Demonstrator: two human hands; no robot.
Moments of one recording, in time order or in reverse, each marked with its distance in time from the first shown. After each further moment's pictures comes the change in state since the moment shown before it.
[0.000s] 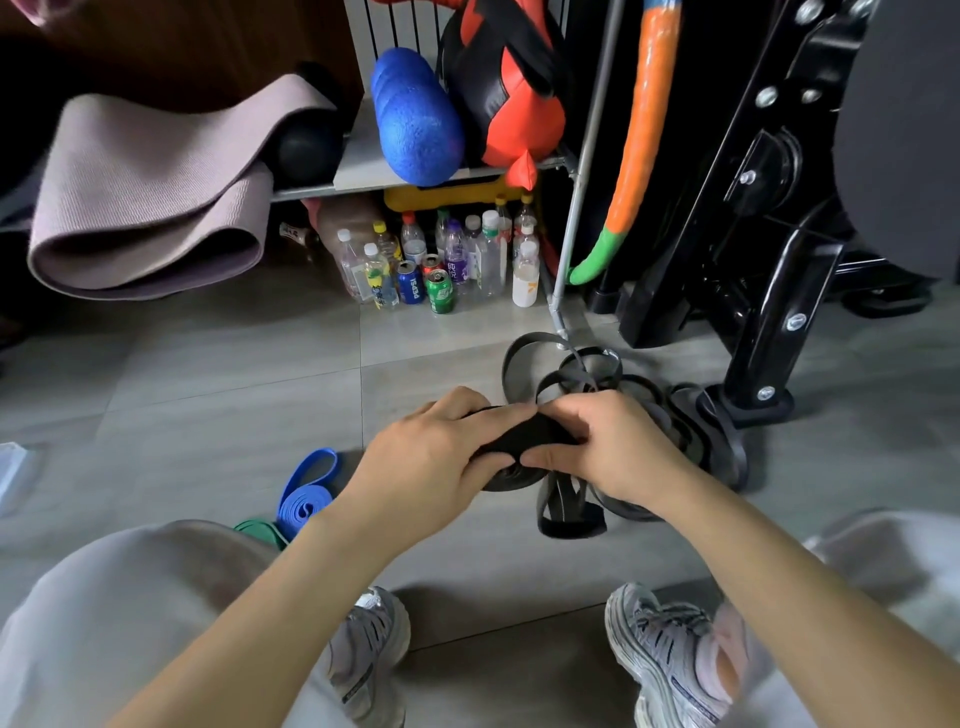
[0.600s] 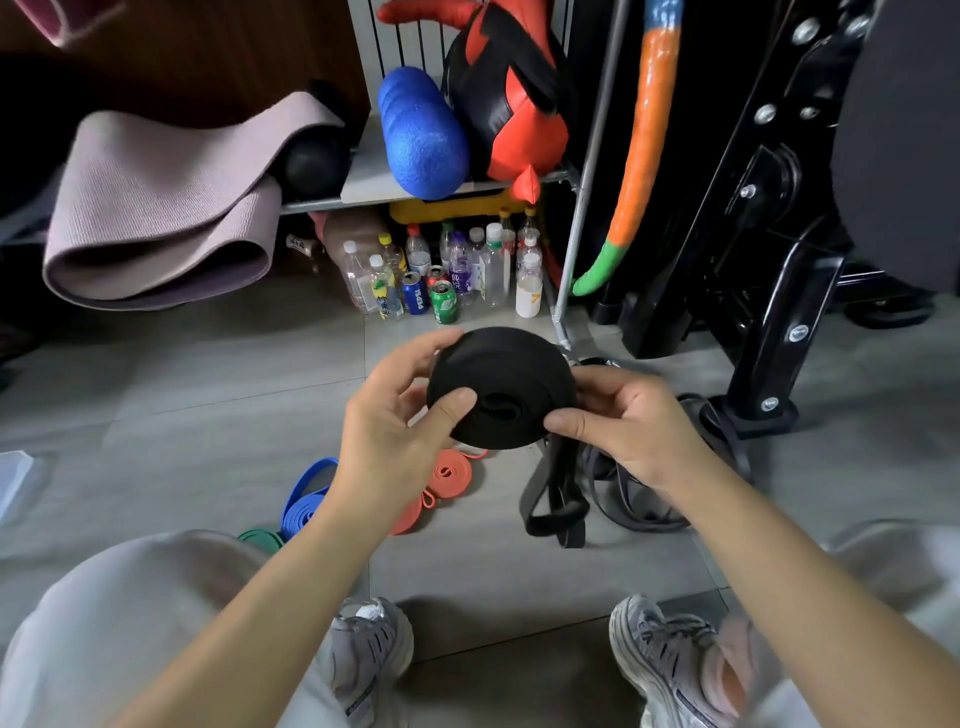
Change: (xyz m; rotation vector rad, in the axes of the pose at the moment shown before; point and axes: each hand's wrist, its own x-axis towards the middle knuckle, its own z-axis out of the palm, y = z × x) left_hand 0.007 0.006 -0.020 -0.885 0.427 -0.381; right_hand 0.003 -0.012 -0.010 0.630 0.133 -0.052
